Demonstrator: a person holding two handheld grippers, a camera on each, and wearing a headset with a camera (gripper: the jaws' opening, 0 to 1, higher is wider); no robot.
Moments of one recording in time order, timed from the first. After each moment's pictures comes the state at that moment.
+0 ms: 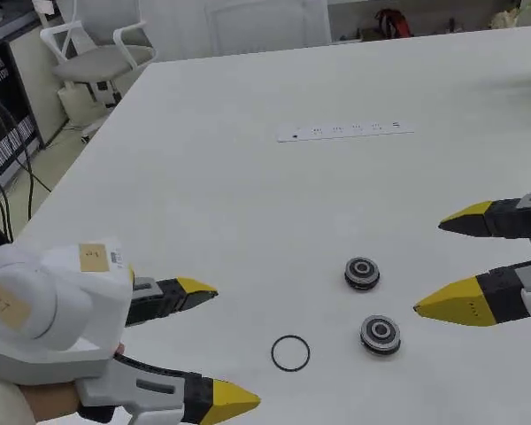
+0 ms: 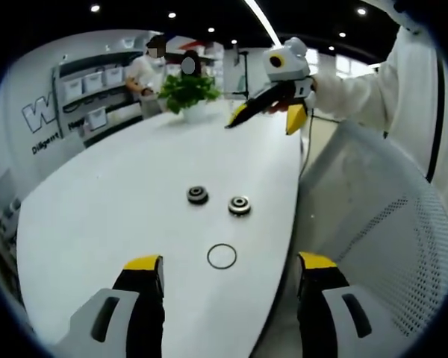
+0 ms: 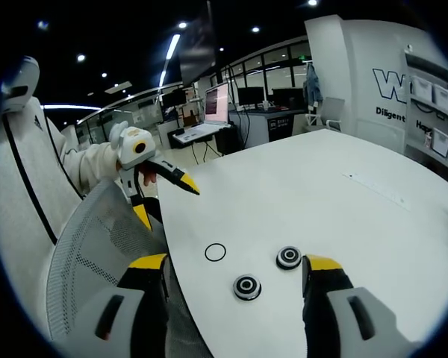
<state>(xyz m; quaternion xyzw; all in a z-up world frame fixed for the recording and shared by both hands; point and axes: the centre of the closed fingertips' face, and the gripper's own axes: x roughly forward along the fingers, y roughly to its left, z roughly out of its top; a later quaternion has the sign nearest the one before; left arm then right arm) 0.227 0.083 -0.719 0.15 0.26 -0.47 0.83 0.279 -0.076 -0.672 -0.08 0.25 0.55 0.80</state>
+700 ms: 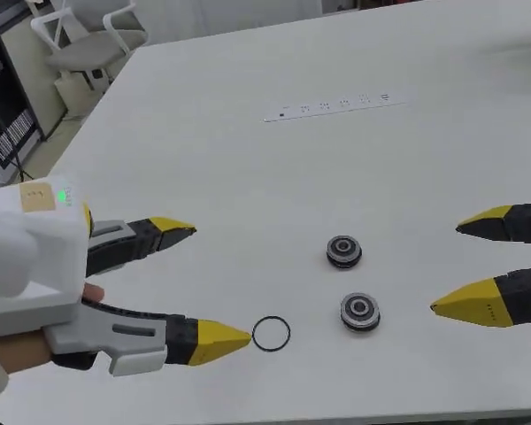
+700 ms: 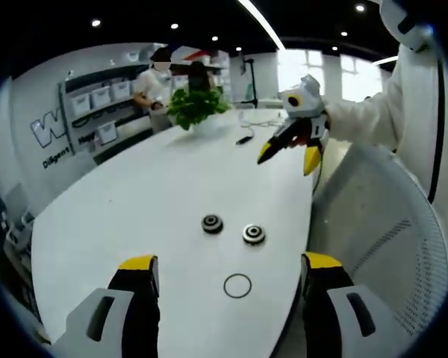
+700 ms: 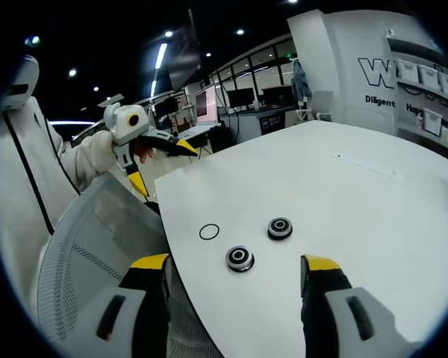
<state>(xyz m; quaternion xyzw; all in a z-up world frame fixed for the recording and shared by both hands) 0.249 0.056 -0.679 0.17 0.23 -0.45 0.85 0.270 -0.115 -0.704 -0.04 0.26 0.53 0.80</state>
